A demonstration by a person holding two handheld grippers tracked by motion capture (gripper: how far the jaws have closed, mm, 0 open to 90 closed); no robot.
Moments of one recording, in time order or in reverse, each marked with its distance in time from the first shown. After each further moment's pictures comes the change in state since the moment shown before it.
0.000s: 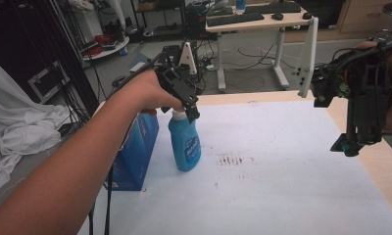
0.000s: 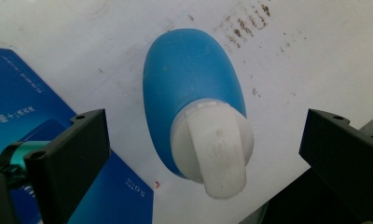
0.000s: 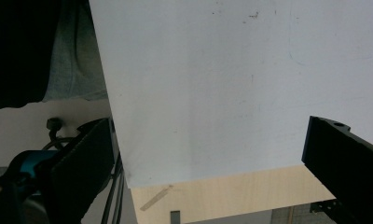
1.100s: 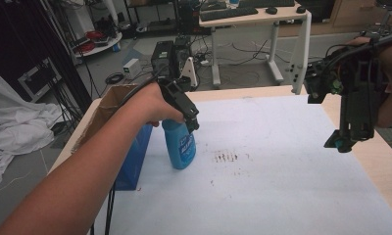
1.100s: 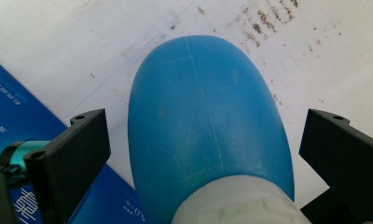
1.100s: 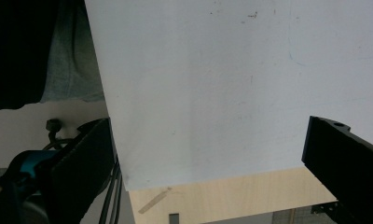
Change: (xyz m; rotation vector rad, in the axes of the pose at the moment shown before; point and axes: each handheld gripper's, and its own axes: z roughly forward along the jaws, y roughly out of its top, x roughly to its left) left arm 0.002 0.008 0.040 0.041 0.034 0.006; right arm -0.004 0.000 0.005 -0.002 0.001 0.004
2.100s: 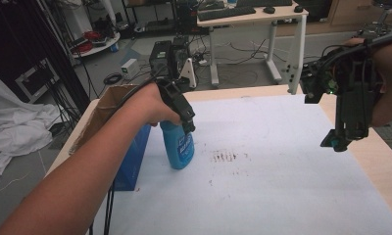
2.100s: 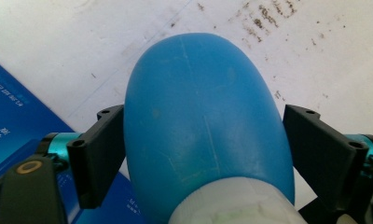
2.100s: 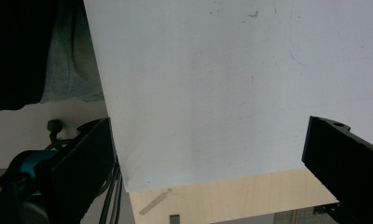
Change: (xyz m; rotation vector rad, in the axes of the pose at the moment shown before) left arm -0.002 0.001 0.001 0.016 0.009 0.029; right arm -0.002 0.000 0.003 -0.001 0.005 0.004
